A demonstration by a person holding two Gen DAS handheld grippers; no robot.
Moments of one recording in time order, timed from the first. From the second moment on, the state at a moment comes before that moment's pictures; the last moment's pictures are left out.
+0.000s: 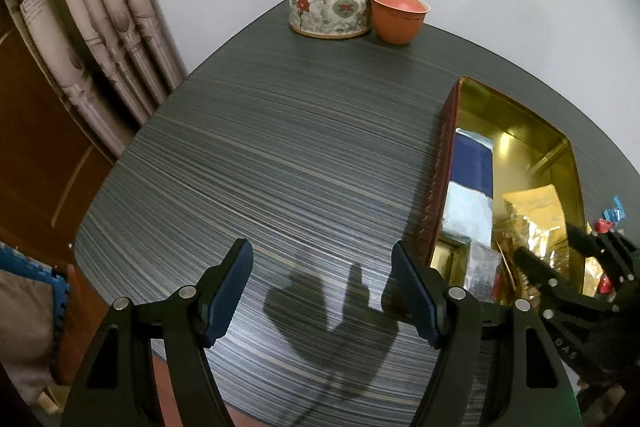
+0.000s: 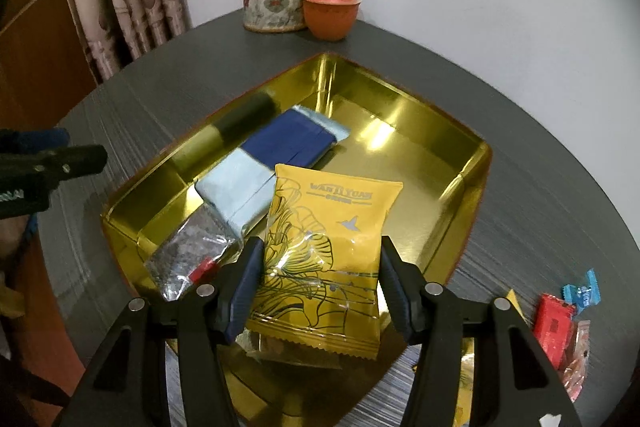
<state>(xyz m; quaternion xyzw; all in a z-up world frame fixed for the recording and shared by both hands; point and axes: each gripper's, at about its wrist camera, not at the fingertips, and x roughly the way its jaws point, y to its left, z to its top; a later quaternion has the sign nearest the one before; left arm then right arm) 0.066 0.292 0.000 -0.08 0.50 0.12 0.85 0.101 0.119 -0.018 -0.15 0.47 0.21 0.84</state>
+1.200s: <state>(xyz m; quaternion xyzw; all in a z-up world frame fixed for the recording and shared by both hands) 0.066 0.284 -0.006 -0.06 0.51 0.12 0.85 0.058 -0.156 0.004 -0.01 0.48 0.00 0.88</state>
